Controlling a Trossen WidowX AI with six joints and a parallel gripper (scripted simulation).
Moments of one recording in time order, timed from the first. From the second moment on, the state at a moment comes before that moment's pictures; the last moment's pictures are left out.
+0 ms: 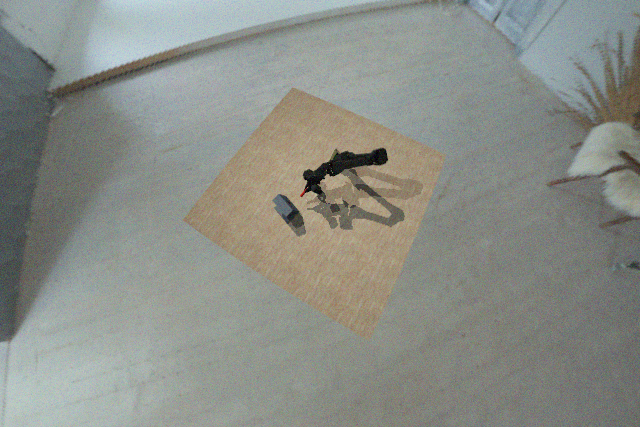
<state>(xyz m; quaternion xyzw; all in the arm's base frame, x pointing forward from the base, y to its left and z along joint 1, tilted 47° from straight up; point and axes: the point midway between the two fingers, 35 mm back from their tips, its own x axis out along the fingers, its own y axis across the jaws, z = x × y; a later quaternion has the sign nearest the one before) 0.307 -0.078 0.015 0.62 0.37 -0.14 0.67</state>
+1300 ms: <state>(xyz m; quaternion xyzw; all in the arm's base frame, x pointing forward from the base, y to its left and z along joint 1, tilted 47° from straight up) 0.311 -0.090 0.012 0.67 0.28 -0.16 0.67</state>
